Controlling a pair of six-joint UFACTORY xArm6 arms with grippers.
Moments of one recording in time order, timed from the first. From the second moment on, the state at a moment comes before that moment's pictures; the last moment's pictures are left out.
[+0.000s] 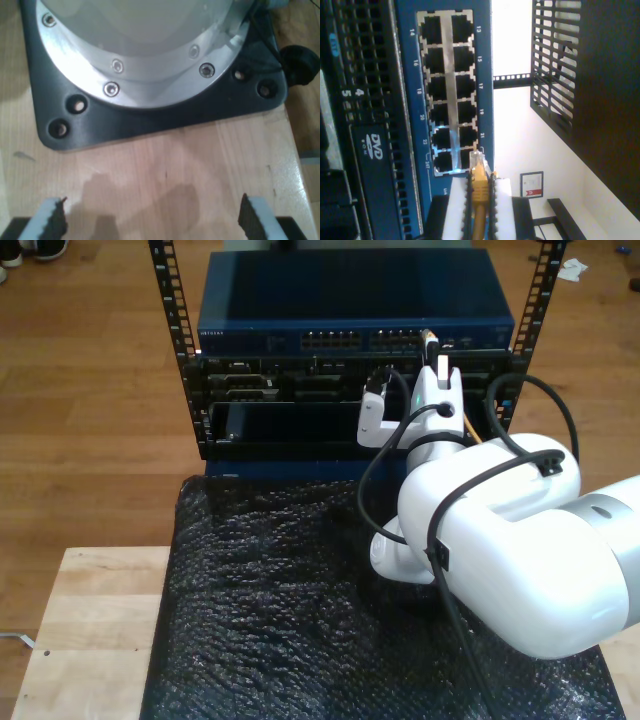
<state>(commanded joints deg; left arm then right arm) 80.9 -28.5 -6.4 0.0 61.7 -177.7 22.5 43.9 -68.1 27.8 -78.3 -99.3</state>
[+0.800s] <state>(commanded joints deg) 80.9 -28.5 -6.4 0.0 61.7 -177.7 22.5 44.7 -68.0 27.8 -78.7 -99.1</state>
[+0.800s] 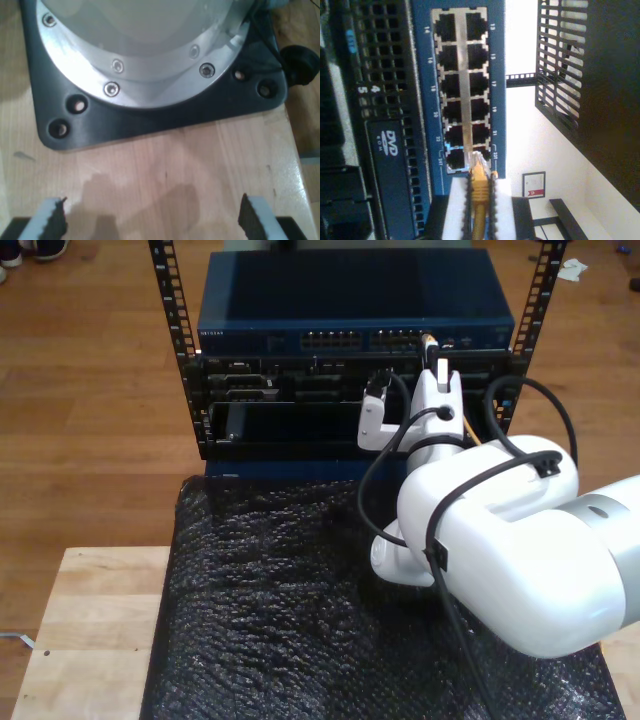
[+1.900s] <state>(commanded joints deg) 80.9 -28.5 -6.4 0.0 61.7 -177.7 22.7 45.7 -70.6 27.8 -78.3 -99.0</state>
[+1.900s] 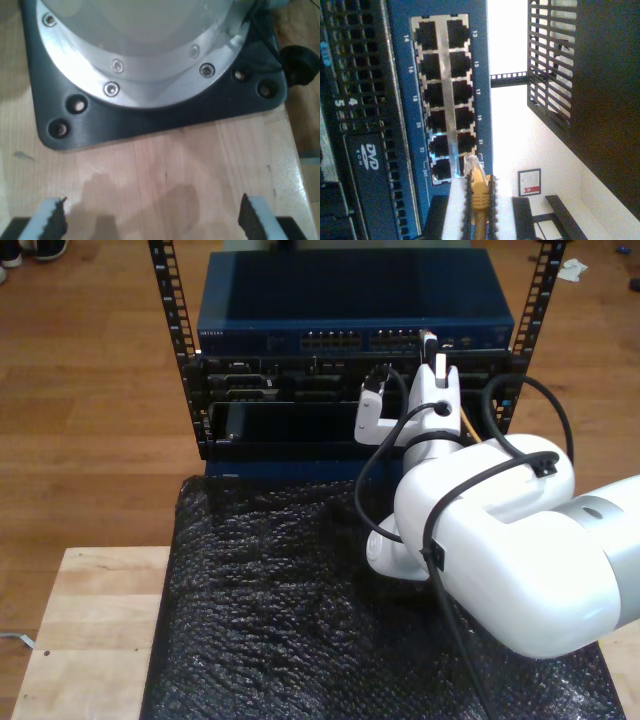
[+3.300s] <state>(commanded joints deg) 80.9 -28.5 -6.4 0.0 61.7 -177.6 22.3 46.6 -72.1 27.6 -78.0 -99.1</state>
